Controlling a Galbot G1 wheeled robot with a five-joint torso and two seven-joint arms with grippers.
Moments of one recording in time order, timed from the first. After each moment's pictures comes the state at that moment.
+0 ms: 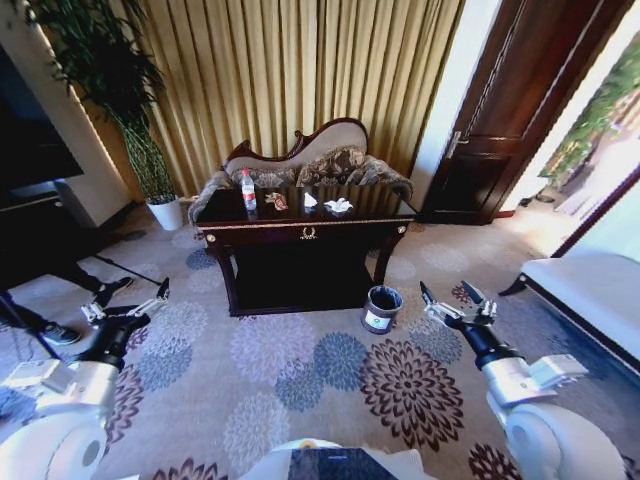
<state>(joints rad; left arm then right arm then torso) 1.76 -1.28 -1.09 -2.50 -0.55 0.30 -0.02 -1.71 1.45 1.00 2.47 0.45 -0.30 -0.24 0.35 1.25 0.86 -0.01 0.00</state>
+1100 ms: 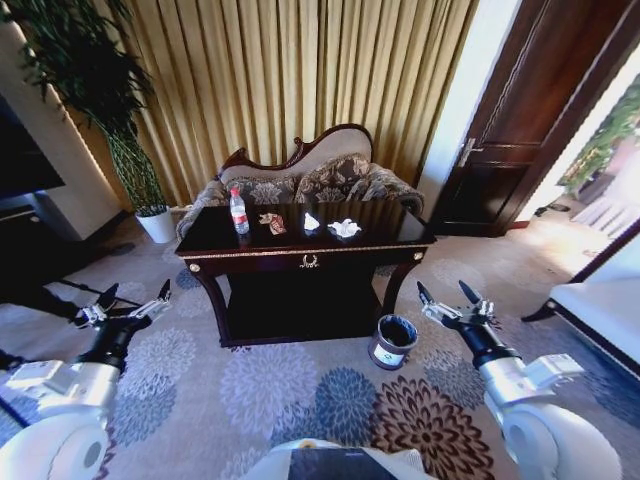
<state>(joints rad) 1.76 -1.28 -1.07 -2.50 -0.55 0.30 -0.02 -1.71 1.44 0.98 2.47 0.45 -0.30 -0.24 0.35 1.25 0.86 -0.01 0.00</state>
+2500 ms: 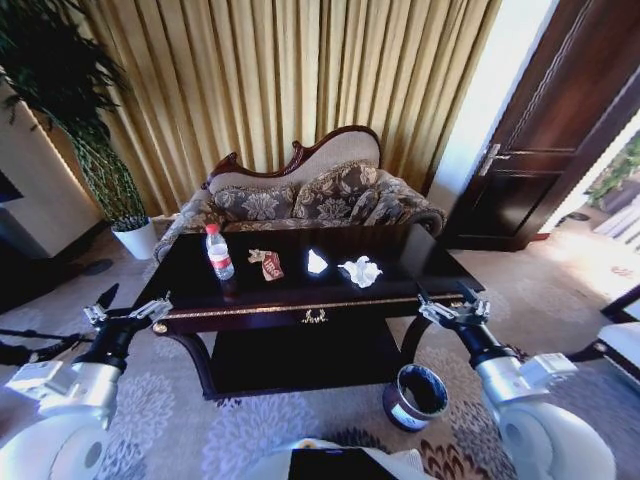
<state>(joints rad) 1.77 -1.29 -1.08 -2.50 -0.55 0.30 -0.02 -1.71 1.45 0.96 2.47 0.43 -0.30 -0.24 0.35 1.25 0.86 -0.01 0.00</state>
